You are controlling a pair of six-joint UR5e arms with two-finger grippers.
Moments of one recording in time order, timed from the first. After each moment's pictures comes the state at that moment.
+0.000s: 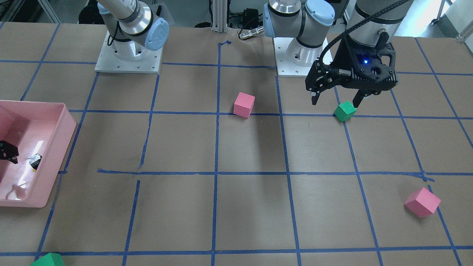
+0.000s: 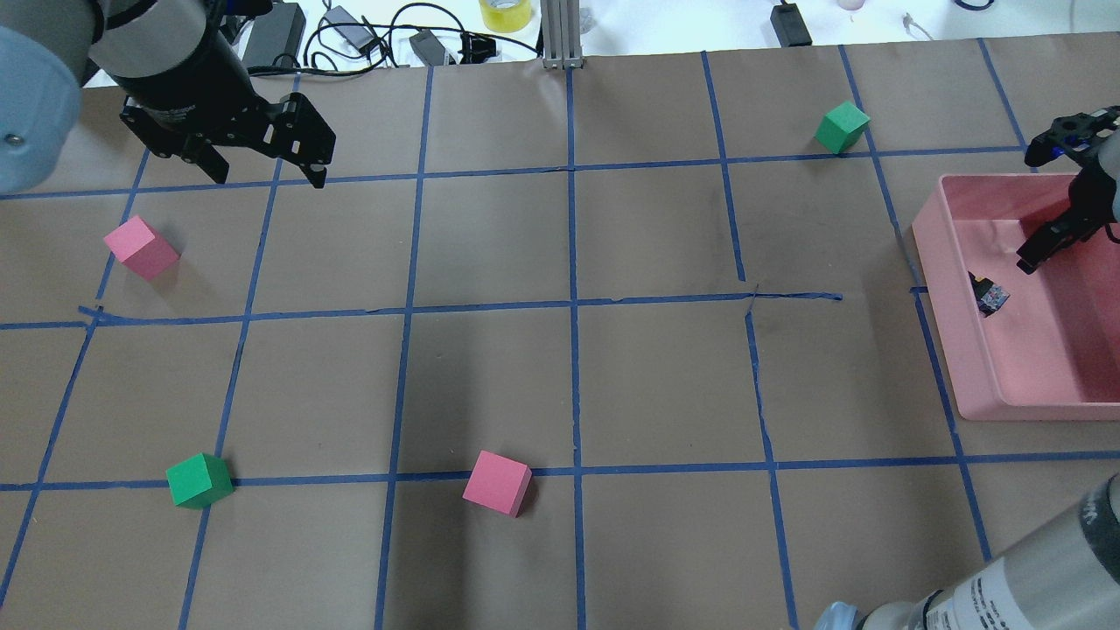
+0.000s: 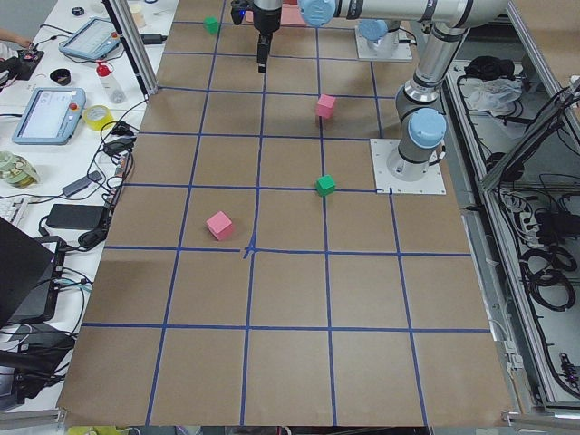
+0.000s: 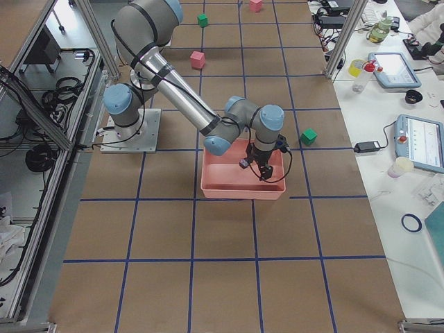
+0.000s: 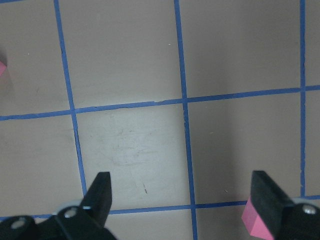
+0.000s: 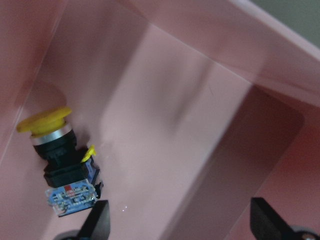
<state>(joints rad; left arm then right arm) -1.55 -1.58 -1.54 -1.50 1.60 0.11 0.98 -1.13 1.71 -2.18 -1.69 -0.96</state>
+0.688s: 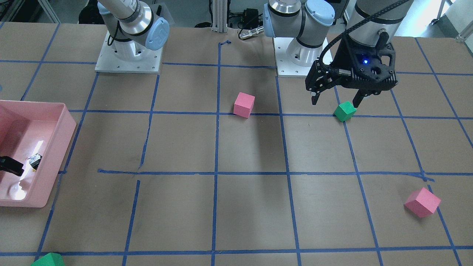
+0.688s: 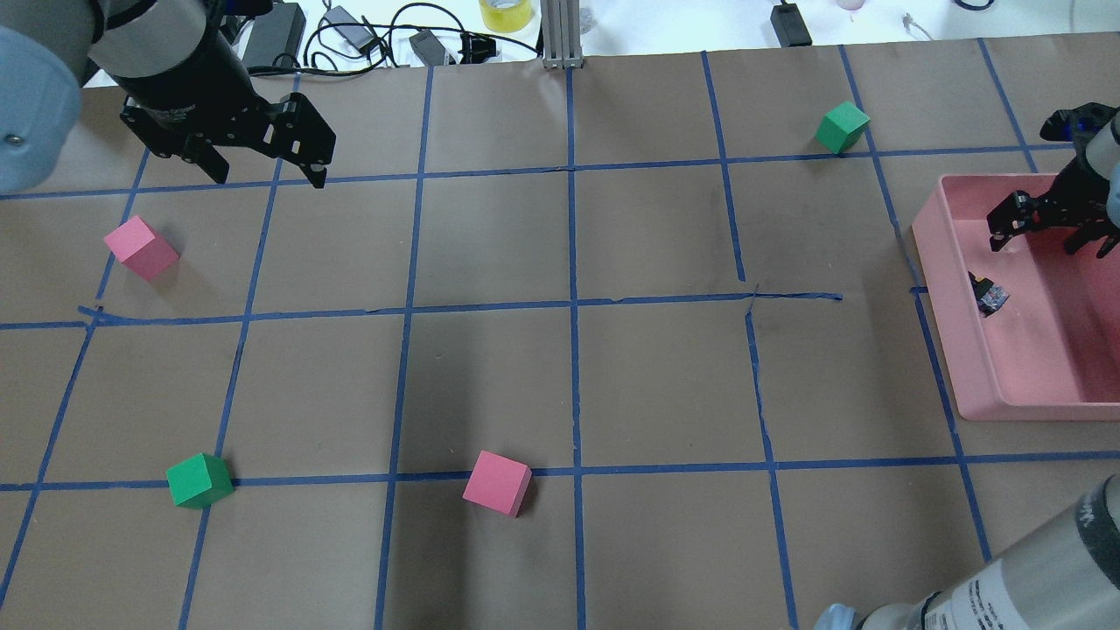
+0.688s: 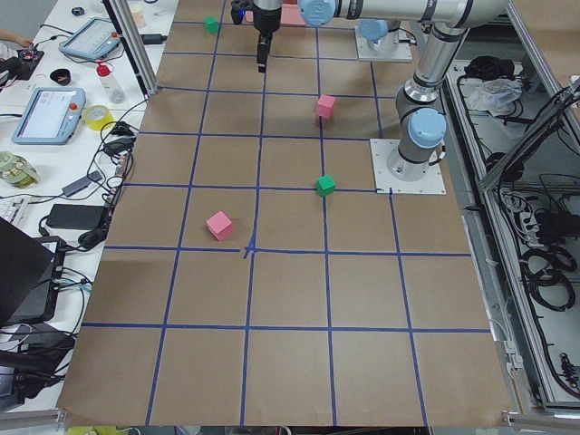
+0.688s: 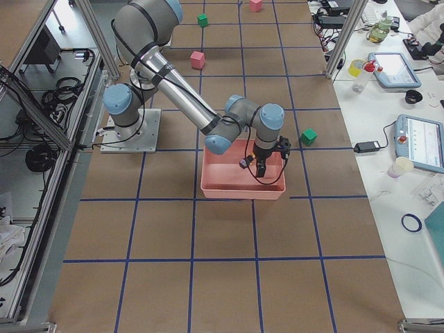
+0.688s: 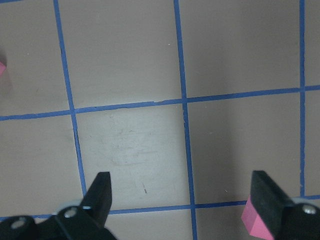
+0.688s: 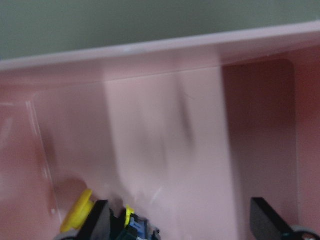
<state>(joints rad) -1.55 -1.58 -1.54 -1.50 1.60 0.11 0.99 -1.12 1.71 -2.17 -1.61 -0.37</state>
